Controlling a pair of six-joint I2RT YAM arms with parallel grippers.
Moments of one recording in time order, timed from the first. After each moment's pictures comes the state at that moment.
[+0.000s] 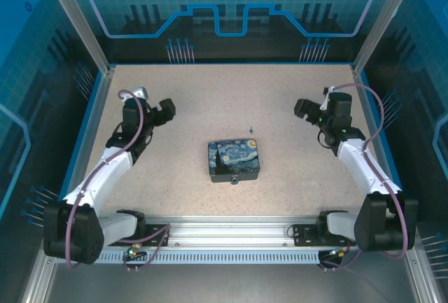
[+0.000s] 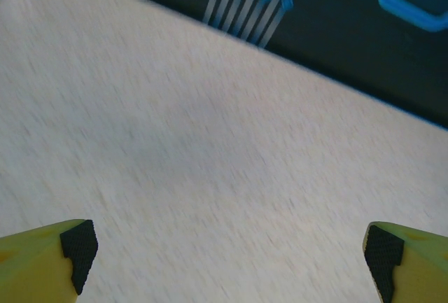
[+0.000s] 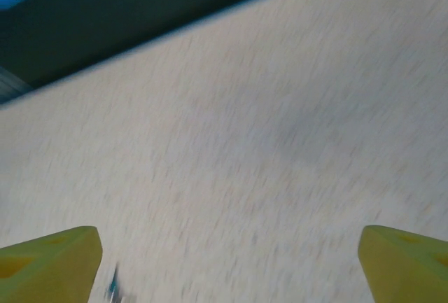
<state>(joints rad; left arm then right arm) -0.14 1.16 0.78 -0.14 -0.10 -0.52 0.01 1.23 0.83 -0.23 -0.11 0.40</state>
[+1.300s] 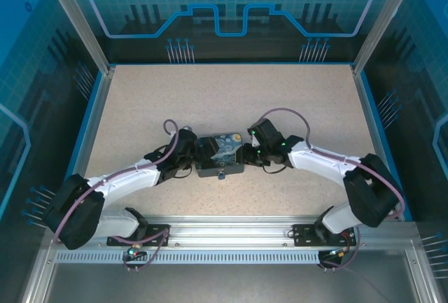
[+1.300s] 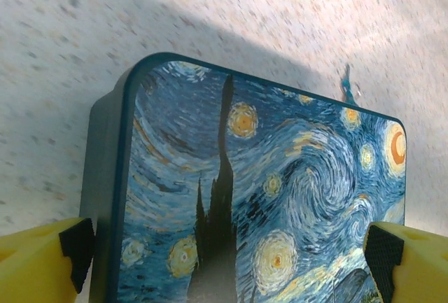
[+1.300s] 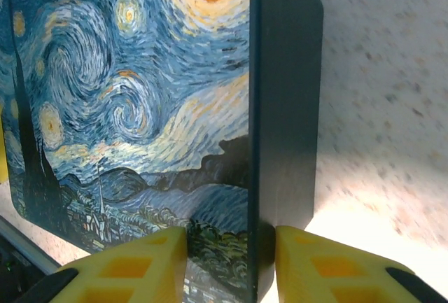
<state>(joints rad) -0.58 1.28 0.59 -0.08 -0.03 -1.03 0.67 1.50 0.87 -0.34 -0.25 0.75</state>
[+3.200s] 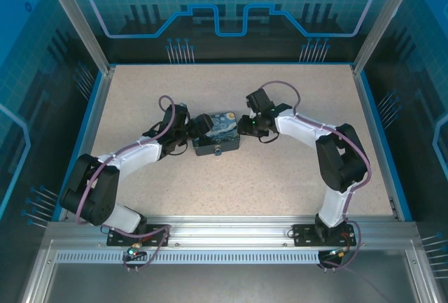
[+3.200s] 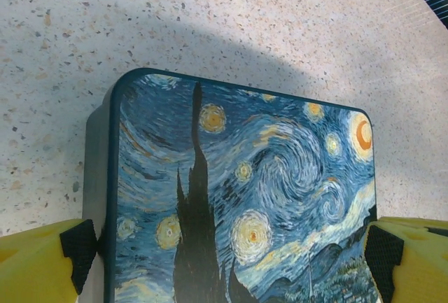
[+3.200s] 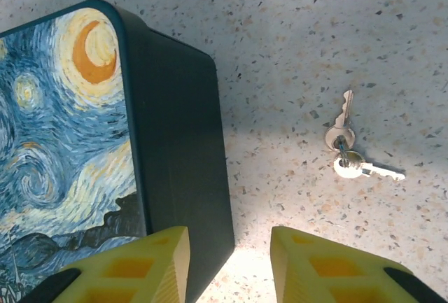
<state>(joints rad) -0.37 1.49 0.80 -0.05 0.08 -0.86 0.52 1.83 1.27 -0.50 -0.13 0.57</state>
